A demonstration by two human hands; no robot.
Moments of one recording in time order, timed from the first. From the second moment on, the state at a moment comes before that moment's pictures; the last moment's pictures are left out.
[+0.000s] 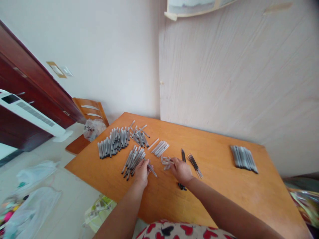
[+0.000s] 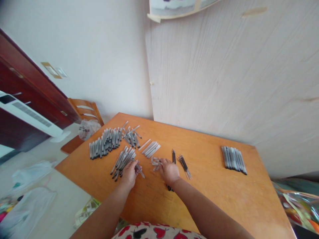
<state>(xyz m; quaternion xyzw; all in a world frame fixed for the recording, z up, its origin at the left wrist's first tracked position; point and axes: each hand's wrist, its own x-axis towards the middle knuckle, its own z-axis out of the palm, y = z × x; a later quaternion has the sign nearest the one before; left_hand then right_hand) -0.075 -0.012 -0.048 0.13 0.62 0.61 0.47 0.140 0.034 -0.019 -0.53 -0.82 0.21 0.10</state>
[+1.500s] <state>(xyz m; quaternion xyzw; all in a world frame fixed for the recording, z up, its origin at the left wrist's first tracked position) -0.056 -0.002 -0.014 0.13 0.56 0.66 0.49 0.160 0.021 0.009 -0.57 -0.60 0.52 0.24</state>
